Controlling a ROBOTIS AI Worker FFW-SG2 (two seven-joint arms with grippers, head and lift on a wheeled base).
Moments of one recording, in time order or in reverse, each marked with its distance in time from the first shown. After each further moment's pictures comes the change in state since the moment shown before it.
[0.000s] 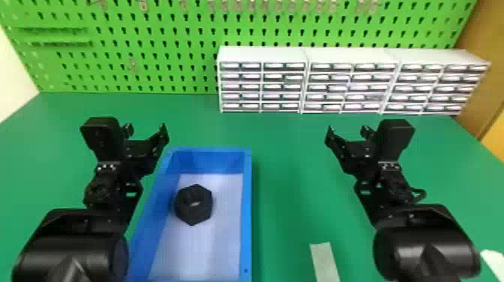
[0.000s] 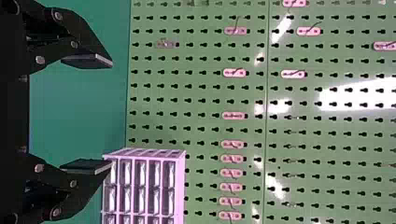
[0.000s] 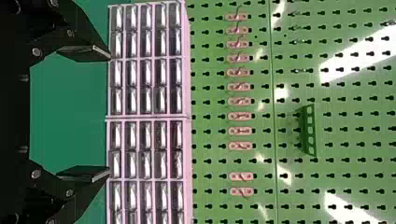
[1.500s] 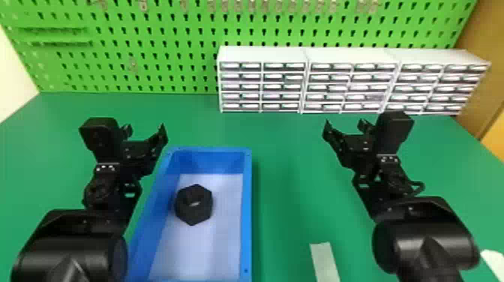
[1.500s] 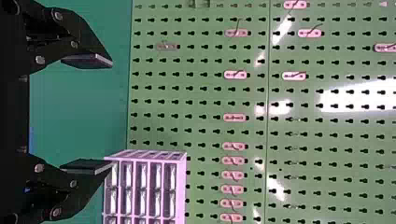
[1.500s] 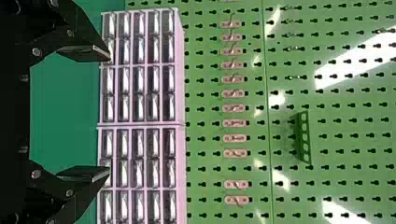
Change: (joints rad) left arm 0.001 0.000 0.005 0.002 -0.002 0.000 0.000; right arm -0.025 -0.006 0.013 -0.001 -0.018 0.008 0.007
